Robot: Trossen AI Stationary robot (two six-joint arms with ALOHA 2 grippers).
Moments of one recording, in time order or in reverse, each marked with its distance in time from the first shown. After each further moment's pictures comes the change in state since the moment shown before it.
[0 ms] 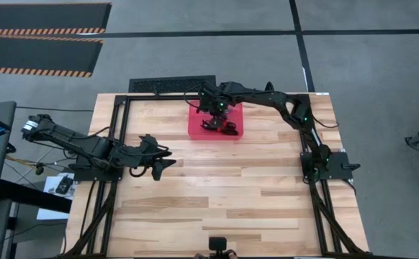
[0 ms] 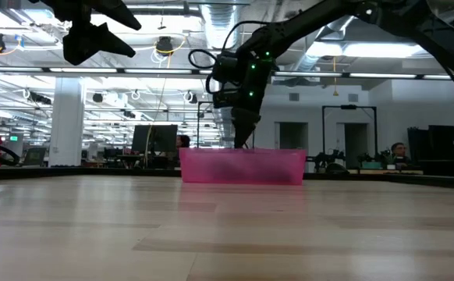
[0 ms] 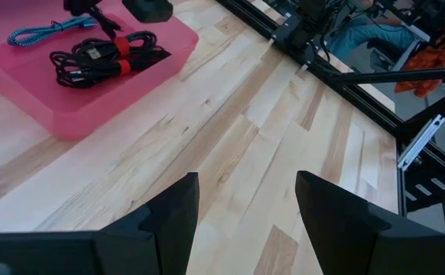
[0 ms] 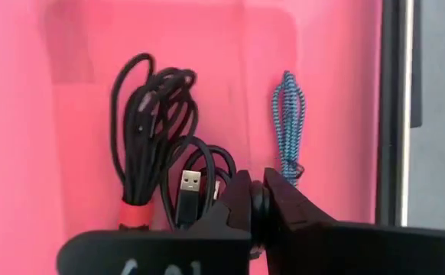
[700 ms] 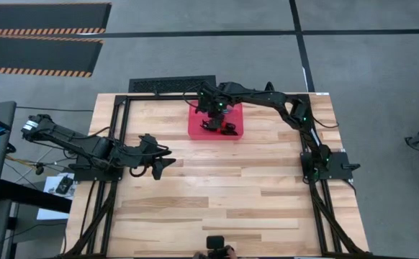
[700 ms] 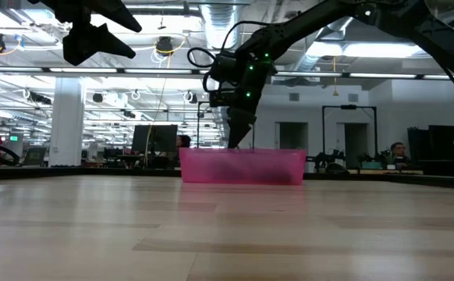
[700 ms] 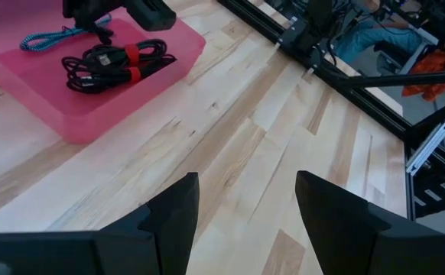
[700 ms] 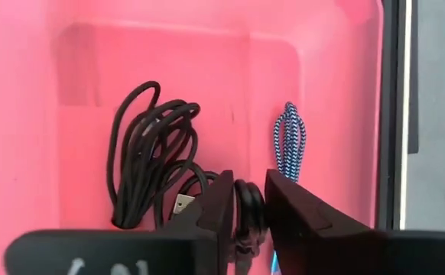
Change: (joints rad) left arm 0.000 0.000 0.000 -0.007 -0.024 0.000; right arm -0.004 0.007 0.001 0.052 -0.035 -0.046
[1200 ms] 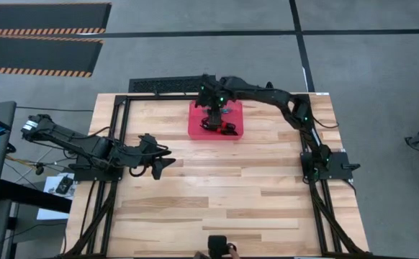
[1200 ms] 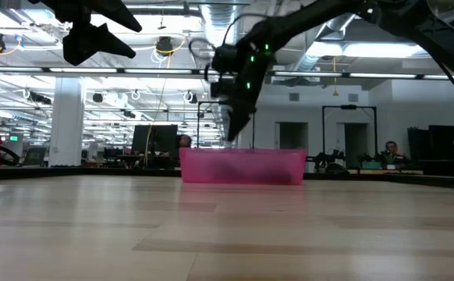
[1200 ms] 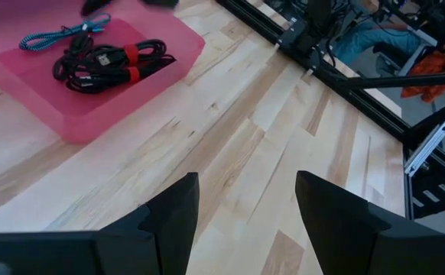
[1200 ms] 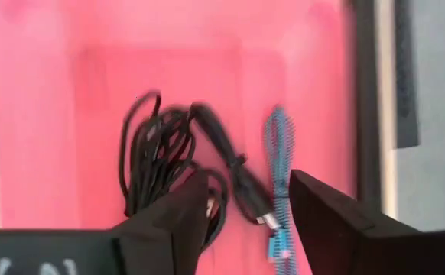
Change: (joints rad) left arm 0.002 -0.007 0.000 0.001 0.001 -0.005; right arm -0.005 -0.017 0.096 -0.098 -0.016 0.049
